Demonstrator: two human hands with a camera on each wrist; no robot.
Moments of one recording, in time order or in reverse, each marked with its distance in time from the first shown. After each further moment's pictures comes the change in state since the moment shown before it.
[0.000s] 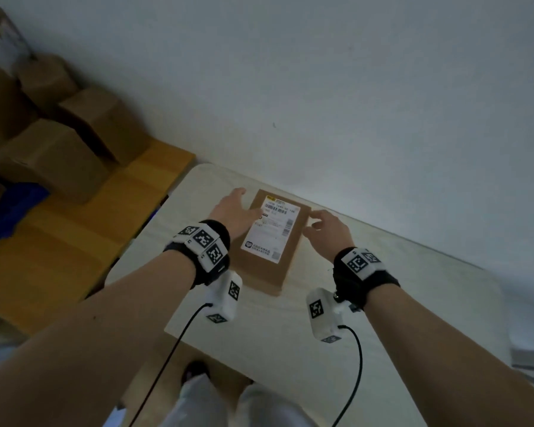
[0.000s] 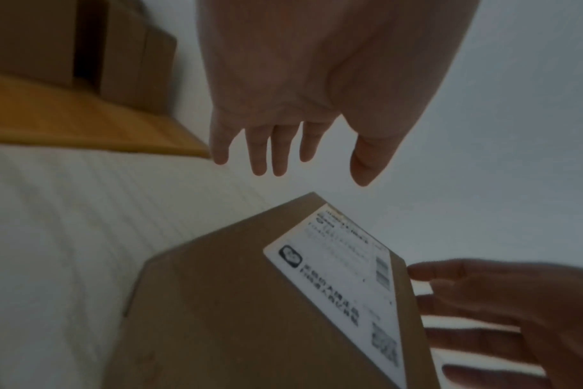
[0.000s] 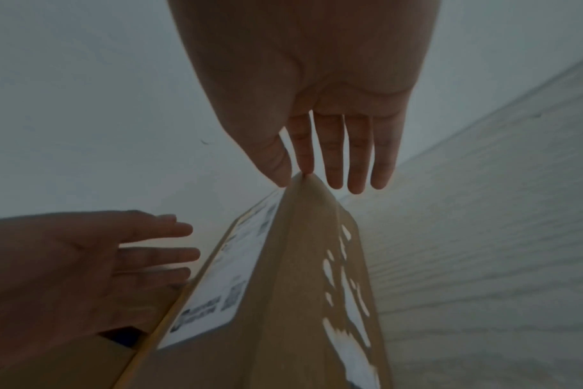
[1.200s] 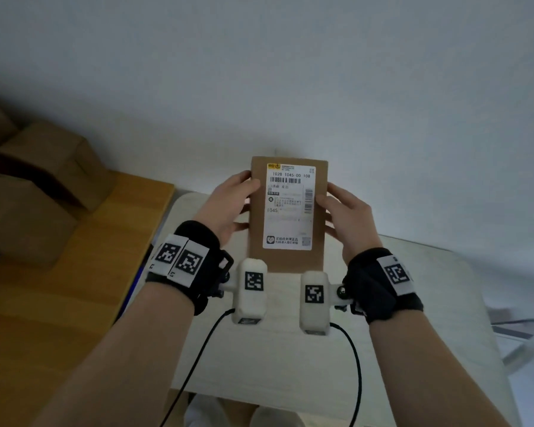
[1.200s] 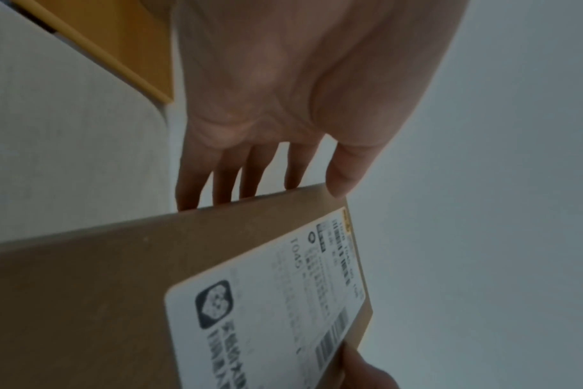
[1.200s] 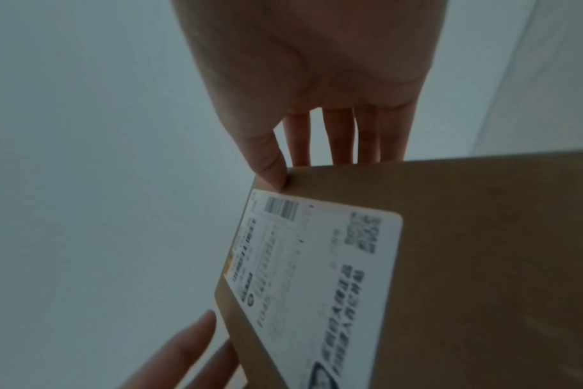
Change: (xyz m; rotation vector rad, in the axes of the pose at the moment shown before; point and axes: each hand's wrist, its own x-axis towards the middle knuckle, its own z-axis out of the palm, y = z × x) left_hand 0.019 0.013 -0.100 -0.823 -0.335 0.072; right_hand -0.026 -0.107 -0.011 0.824 0.351 0.097
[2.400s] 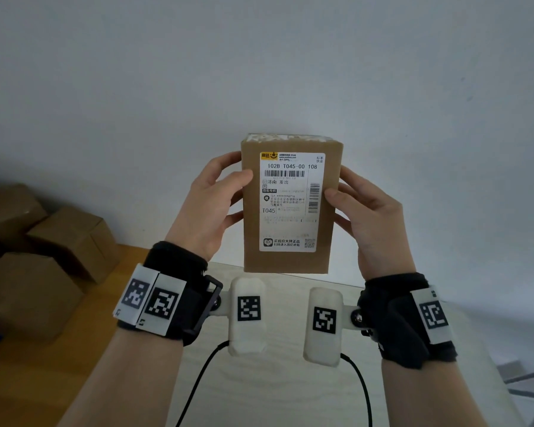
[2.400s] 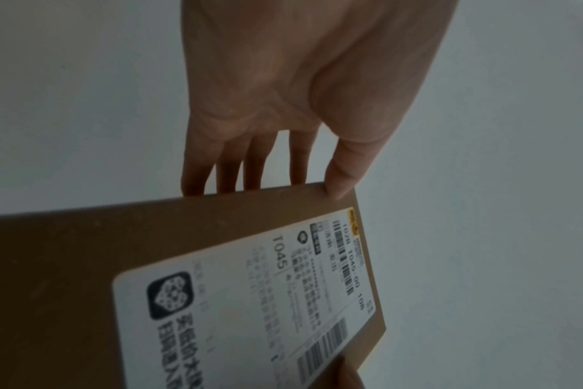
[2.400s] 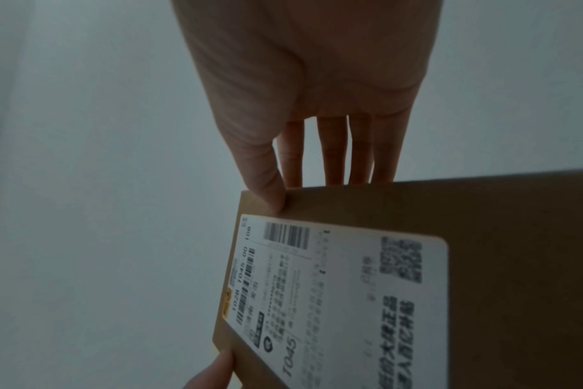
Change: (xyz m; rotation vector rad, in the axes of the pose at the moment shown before) left_hand -0.068 0.090 0.017 -0.106 -0.009 0.506; right_hand -0.052 -0.094 -0.033 0.282 -0.023 -0.458
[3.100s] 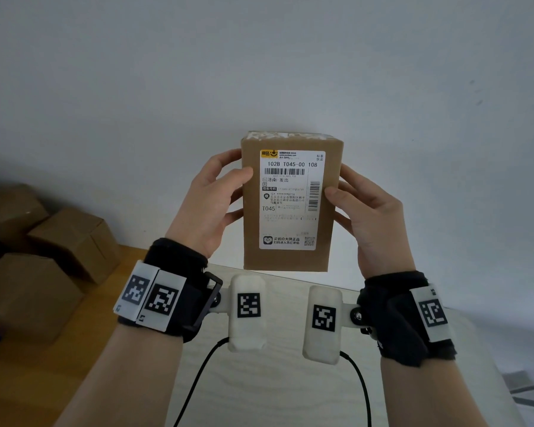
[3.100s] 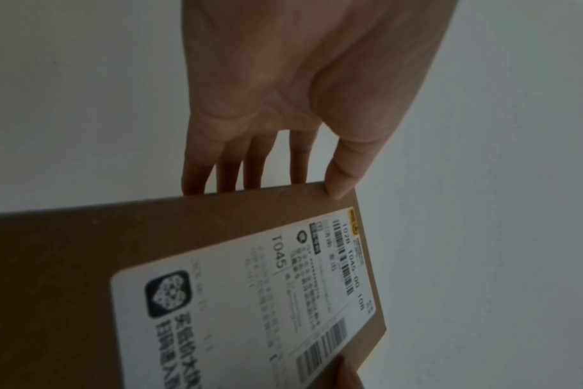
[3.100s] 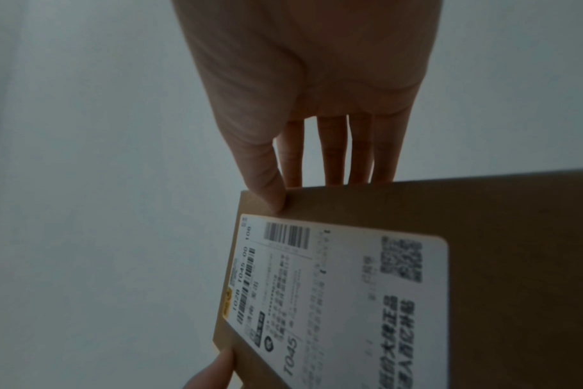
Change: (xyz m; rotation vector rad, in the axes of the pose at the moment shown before) left_hand 0.011 0.002 0.000 -0.002 0.025 -0.007; right_hand 0.013 0.002 0.004 0.003 -0.017 -0.012
